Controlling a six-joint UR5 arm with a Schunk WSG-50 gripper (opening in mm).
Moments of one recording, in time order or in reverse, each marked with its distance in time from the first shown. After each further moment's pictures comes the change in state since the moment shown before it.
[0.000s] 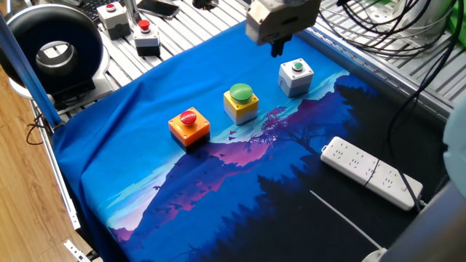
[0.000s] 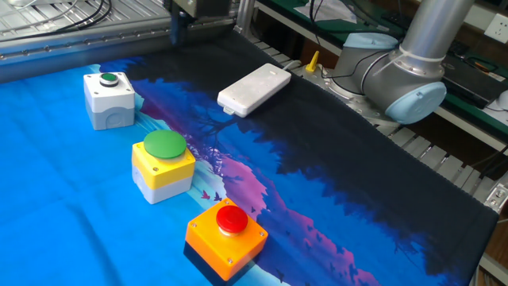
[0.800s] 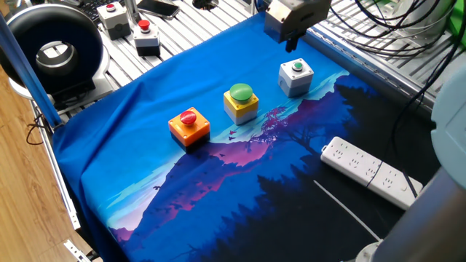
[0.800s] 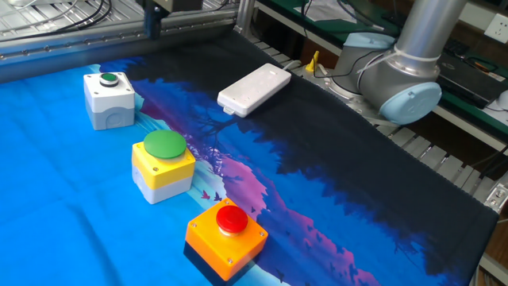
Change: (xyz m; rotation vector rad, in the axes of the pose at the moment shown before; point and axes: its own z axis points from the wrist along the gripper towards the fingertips) arm -0.014 -0.046 0.023 0.000 -0.047 -0.120
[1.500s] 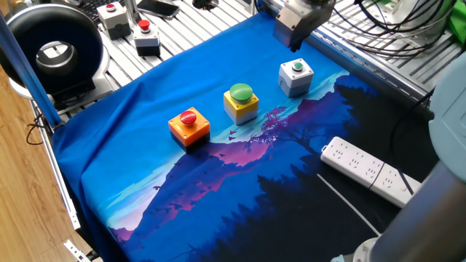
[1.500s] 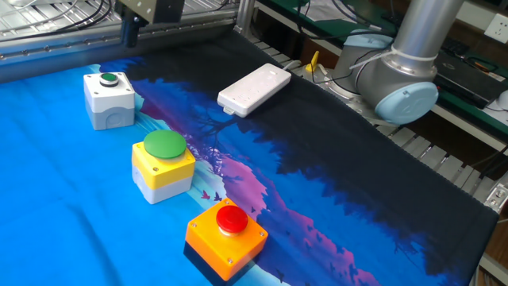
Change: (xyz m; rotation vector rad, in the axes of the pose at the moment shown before) arm -0.015 -0.028 0.027 0.013 -0.087 -0.085
